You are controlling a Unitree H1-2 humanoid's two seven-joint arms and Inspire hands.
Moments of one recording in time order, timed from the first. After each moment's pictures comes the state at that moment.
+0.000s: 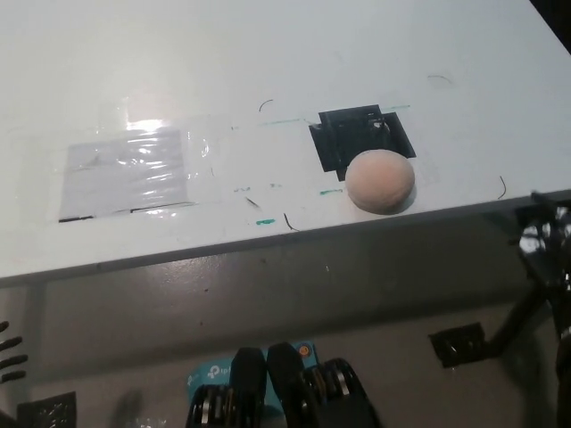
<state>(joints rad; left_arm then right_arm) -0.04 0.47 0.28 0.17 -0.24 0.44 -0.20 -0.32 -0.14 -0.17 0.08 0.00 0.16 -0.07</state>
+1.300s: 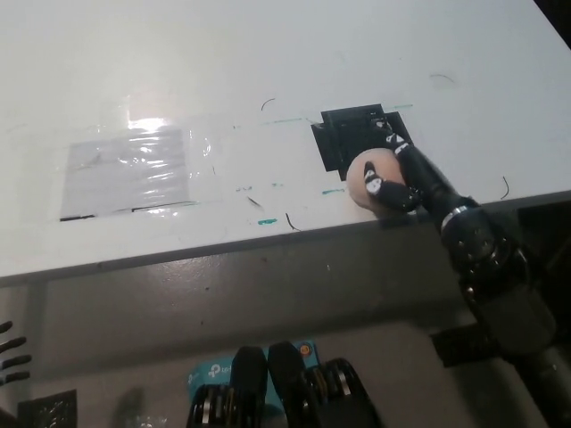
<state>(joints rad) -0.05 0.47 0.28 0.17 -0.25 0.45 -0.21 -0.75 -0.19 0.29 0.52 -0.30 0.28 0.07</state>
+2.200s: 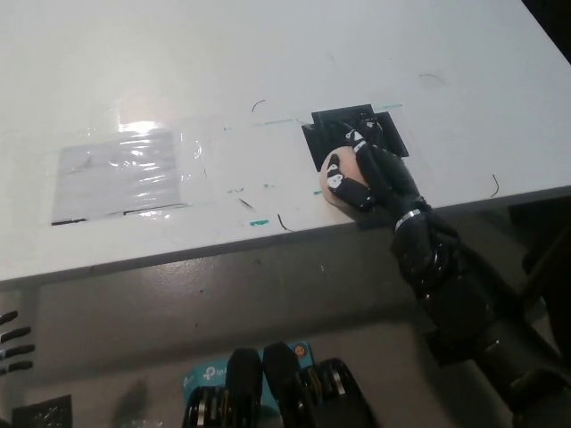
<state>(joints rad) -0.07 0.47 0.28 0.17 -0.25 0.46 -0.21 -0.83 -0.10 0.45 0.87 -0.46 -0.06 -0.24</state>
